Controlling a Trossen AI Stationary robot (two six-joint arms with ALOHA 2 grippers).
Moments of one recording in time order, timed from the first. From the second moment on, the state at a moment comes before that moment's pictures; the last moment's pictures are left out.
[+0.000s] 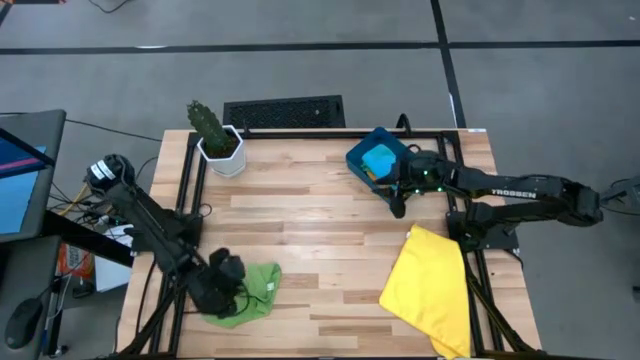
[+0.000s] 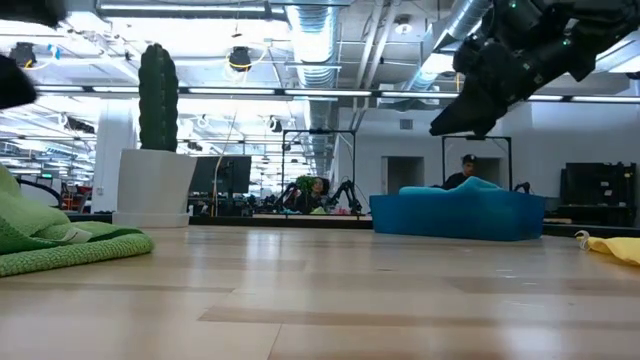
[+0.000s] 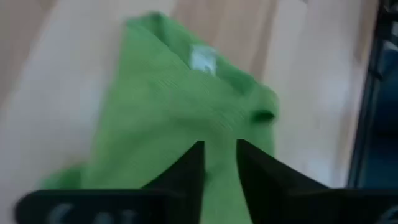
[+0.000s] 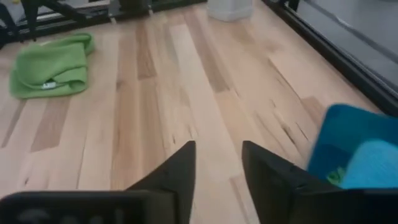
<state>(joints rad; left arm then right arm) -0.85 1.29 0.74 -0.57 -0.32 -1.17 -0.36 0.97 0.50 -0.06 -0.20 -0.03</state>
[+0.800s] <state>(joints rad) -0.99 1.54 0.81 -0.83 -0.09 -1.15 -0.29 1.17 0.50 0.16 -0.18 0.00</state>
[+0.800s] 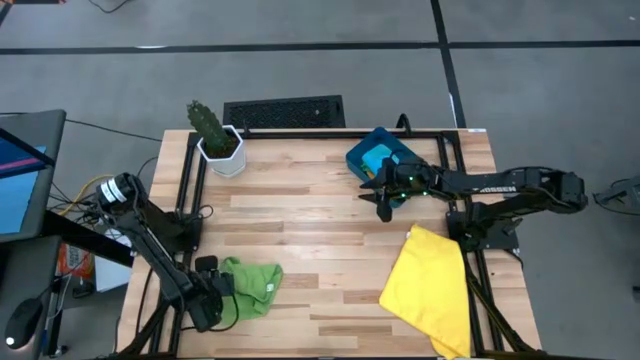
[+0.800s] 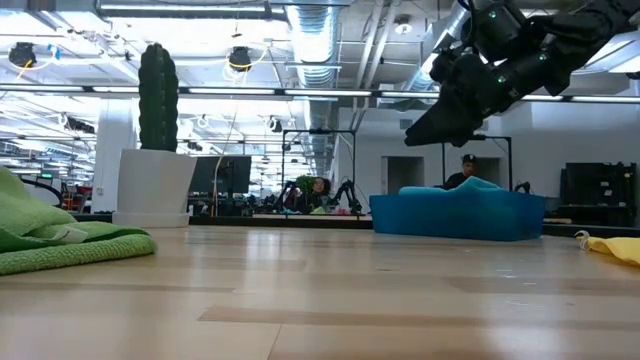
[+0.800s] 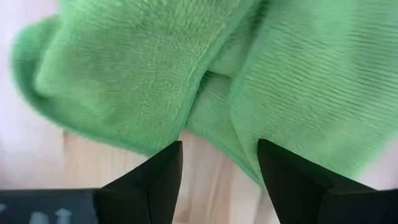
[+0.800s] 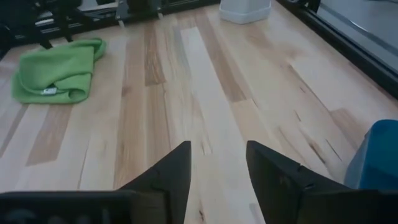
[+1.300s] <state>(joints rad) -1.02 1.53 0.85 -0.99 -0.31 -1.00 -0.29 1.17 0.50 0.16 -0.19 0.01</state>
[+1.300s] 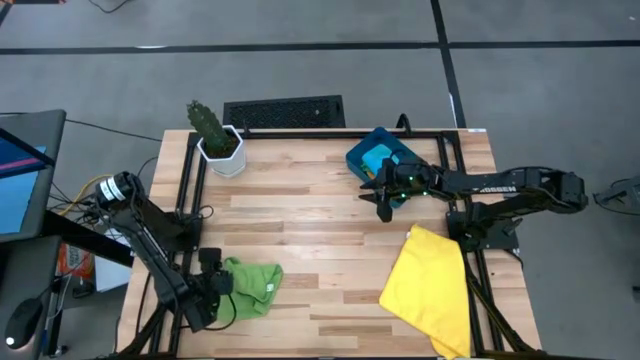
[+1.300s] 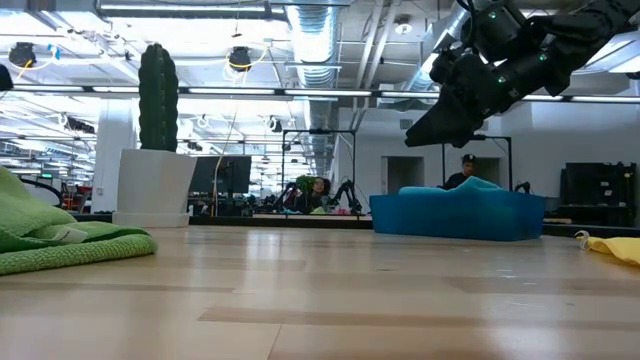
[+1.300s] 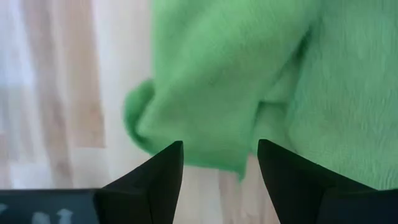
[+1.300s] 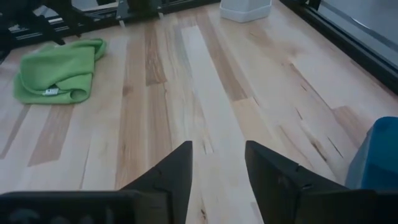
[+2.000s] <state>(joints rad) -1.01 1.53 0.73 -0.86 -0.27 -0.92 -0.29 1.17 0.50 0.16 -0.19 0.08</state>
